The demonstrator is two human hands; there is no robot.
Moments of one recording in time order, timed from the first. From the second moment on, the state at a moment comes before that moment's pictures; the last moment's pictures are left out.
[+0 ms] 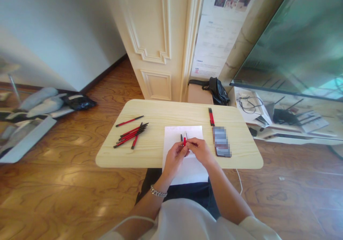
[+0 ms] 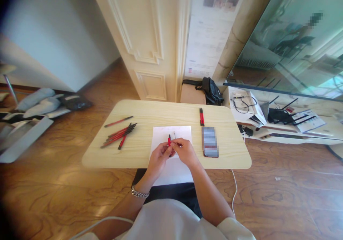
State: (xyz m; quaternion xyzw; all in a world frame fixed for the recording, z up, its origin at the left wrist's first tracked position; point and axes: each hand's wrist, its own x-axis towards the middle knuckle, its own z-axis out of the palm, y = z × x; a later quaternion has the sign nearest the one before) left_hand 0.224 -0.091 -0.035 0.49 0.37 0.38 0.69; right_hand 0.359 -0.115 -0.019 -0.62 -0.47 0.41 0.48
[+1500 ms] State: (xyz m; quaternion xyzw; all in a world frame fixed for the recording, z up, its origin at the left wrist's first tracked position) left_hand 0.215 -0.092 -0.042 0.56 0.41 0.36 0.63; right_hand 0.365 -0.107 -0.006 -0.62 -0.43 0.39 0.52
